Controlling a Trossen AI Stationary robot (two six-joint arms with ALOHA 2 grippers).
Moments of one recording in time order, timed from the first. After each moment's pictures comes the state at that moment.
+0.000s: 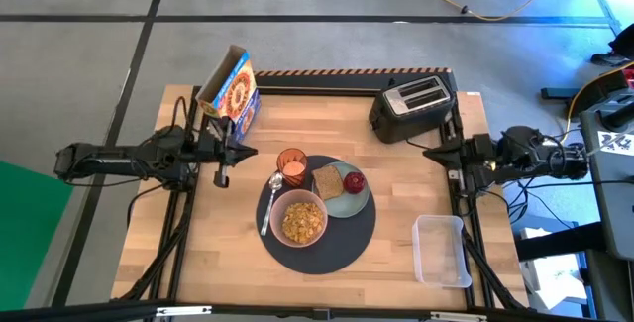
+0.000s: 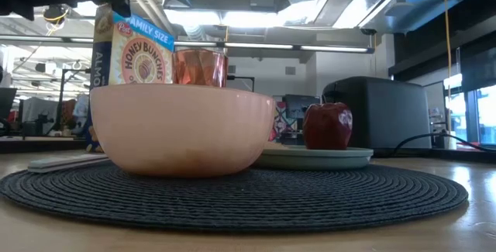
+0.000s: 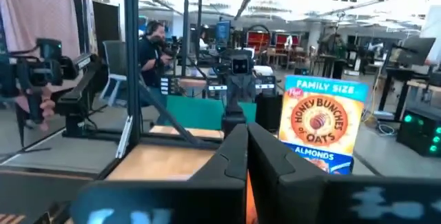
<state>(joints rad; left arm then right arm) 0.12 0.48 0.28 0.36 0.09 0.08 0.14 0.29 0.57 -0.15 0.05 -0.07</state>
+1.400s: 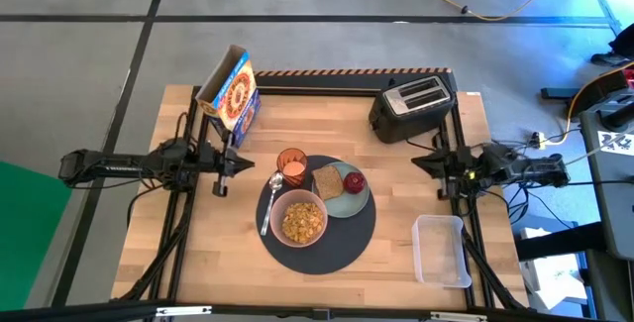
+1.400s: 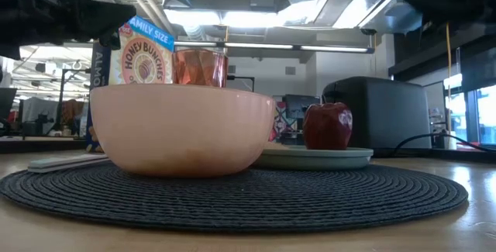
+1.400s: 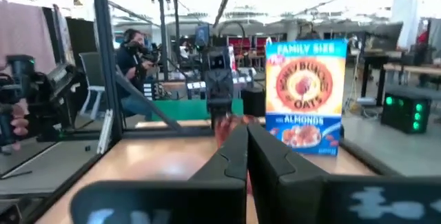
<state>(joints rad) 0.12 0.33 0.01 0.50 0.14 0.06 0.14 0.00 0.16 0.02 0.14 0.00</state>
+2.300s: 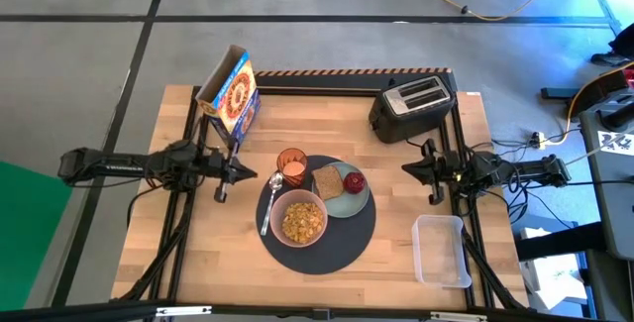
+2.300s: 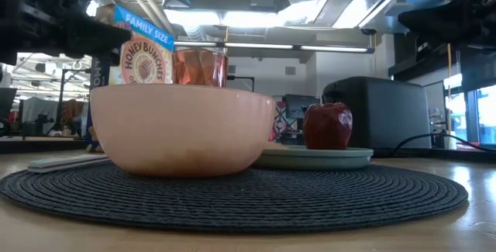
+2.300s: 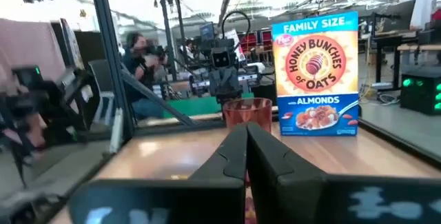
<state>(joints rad) 0.10 0.36 0.01 0.35 0.19 0.03 0.14 0.01 0.01 0.18 0.12 0.10</state>
